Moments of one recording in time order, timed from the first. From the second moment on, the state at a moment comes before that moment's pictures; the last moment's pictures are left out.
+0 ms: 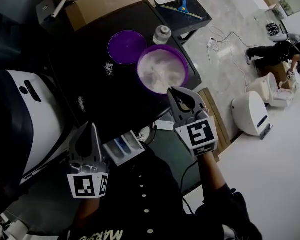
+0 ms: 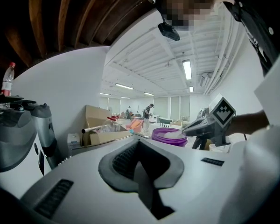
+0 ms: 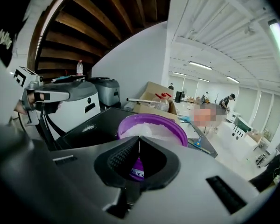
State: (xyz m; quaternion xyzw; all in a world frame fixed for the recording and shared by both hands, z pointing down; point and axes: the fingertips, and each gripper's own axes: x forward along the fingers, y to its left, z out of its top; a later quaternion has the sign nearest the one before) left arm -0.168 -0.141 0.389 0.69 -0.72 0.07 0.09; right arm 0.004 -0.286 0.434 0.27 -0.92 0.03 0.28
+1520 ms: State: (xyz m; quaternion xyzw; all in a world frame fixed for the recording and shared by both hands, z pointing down) left arm -0.178 -0.126 0.357 0.68 -0.73 0.05 0.06; right arm 0.021 -0.296 0.425 0.29 -0.84 0.45 0.02
